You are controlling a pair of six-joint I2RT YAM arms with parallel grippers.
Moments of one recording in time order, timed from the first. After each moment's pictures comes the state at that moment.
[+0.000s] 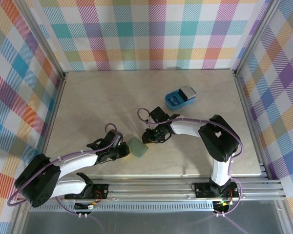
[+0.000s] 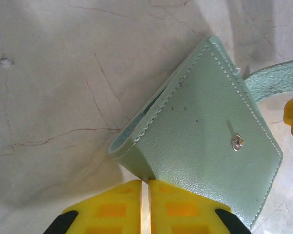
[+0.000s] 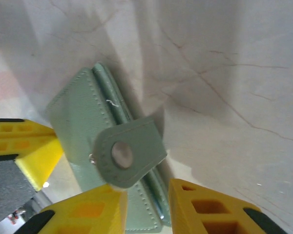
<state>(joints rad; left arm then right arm) -0.65 1.22 0.40 -0.16 0.11 -0.86 0.76 1.86 1.10 -0.40 -0.49 0.51</state>
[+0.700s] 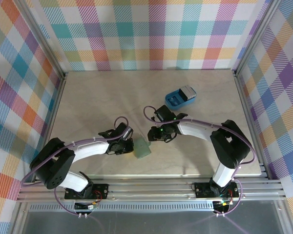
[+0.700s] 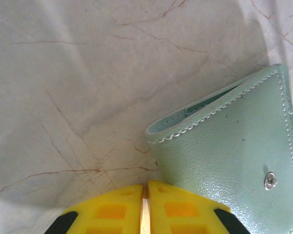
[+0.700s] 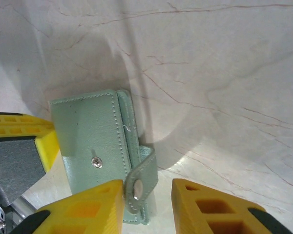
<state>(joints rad) -0.70 1.47 0.64 -0.34 0.06 -0.81 0.73 1.71 1.04 -0.47 -0.35 0.52</state>
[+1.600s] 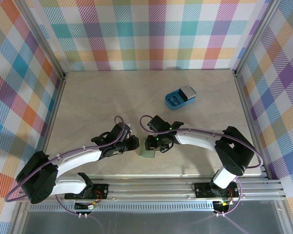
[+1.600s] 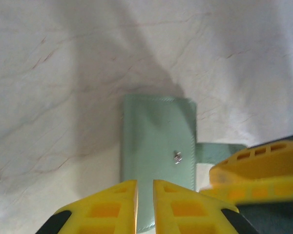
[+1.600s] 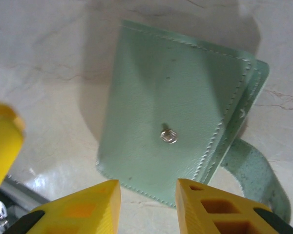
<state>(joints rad) -0.75 1.23 0.57 -0.19 0.10 -0.82 0.90 1.65 1.00 -0.51 -0.22 0.77</state>
